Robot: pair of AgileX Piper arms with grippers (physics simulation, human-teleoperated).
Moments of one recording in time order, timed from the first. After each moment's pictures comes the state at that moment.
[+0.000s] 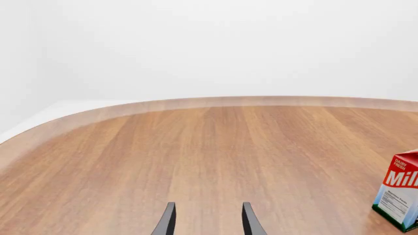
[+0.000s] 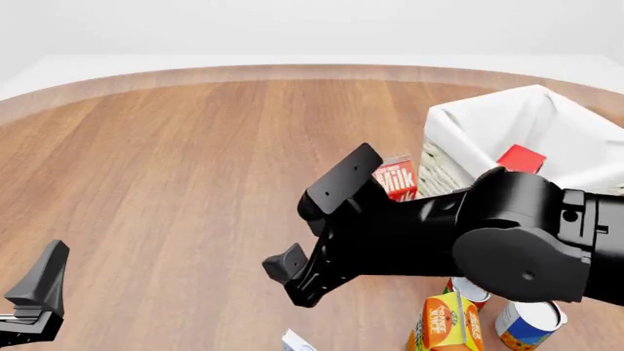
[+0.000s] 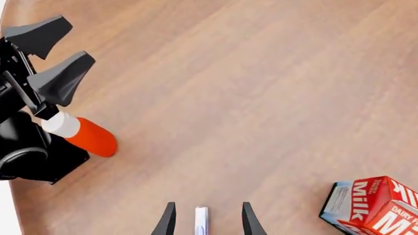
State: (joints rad) left arm 0.00 0.01 0.00 0.00 0.00; right arm 1.01 1.30 -0.91 0.39 0.12
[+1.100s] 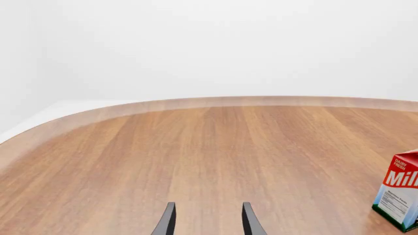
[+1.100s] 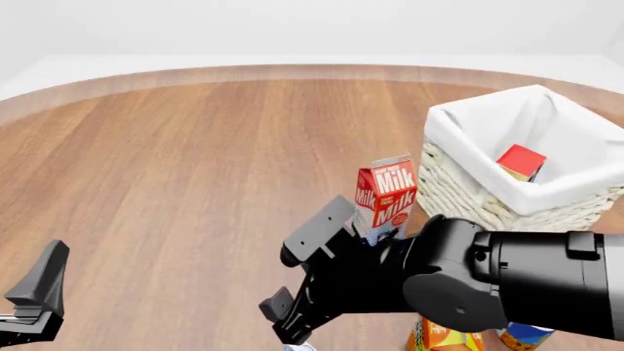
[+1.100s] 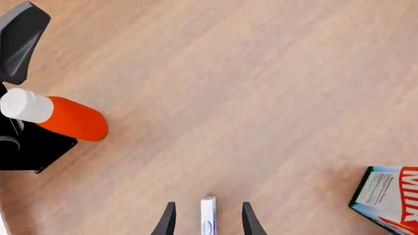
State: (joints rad) left arm 0.00 0.01 0.00 0.00 0.00; right arm 1.04 1.44 -0.82 0.29 0.19
